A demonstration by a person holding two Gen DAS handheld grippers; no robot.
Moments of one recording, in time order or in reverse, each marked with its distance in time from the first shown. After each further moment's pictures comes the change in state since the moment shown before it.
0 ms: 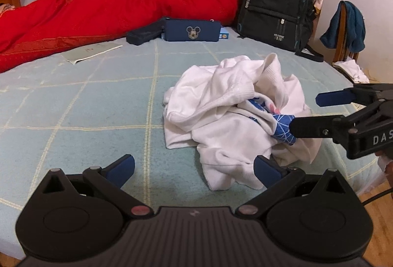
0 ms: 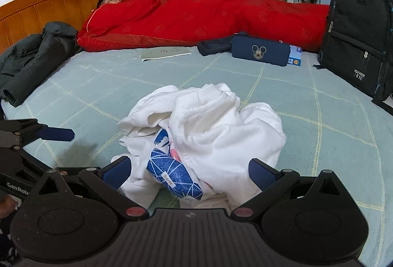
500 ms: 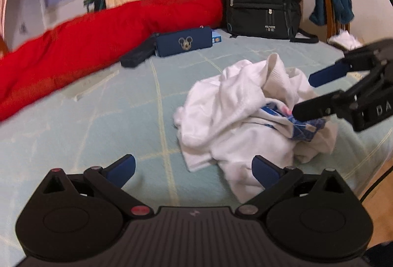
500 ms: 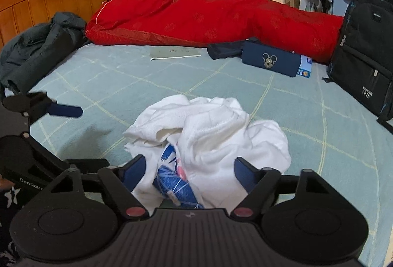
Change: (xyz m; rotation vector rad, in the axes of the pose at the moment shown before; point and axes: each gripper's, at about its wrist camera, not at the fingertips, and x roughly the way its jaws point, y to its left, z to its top) left arm 0.002 0.002 0.020 0.246 -0.040 0.068; right arm 0.003 0.009 0.021 -0.090 0.021 0.005
